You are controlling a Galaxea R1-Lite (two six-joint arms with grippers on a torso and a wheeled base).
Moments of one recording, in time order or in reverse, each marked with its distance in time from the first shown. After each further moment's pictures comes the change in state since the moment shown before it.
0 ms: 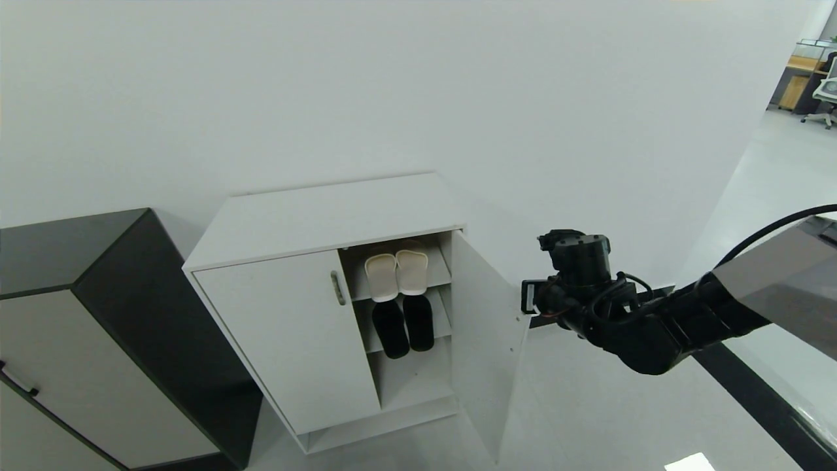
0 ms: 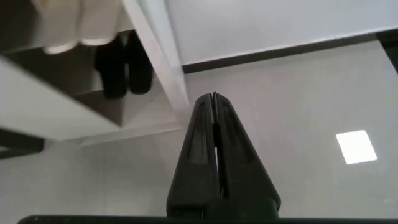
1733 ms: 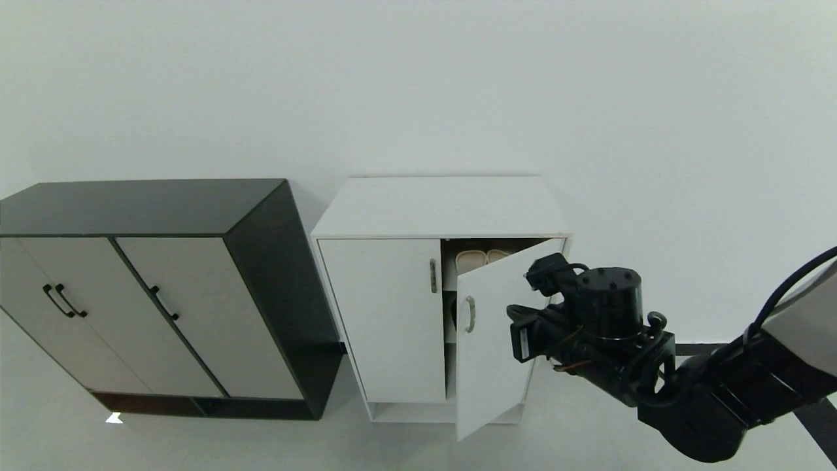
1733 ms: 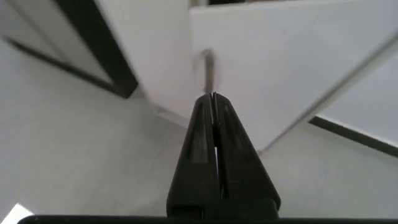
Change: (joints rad) left arm 0.000 0.000 0.000 0.000 0.000 -0.001; right arm 0.115 -0.127 0.348 -0.337 0.202 -0.186
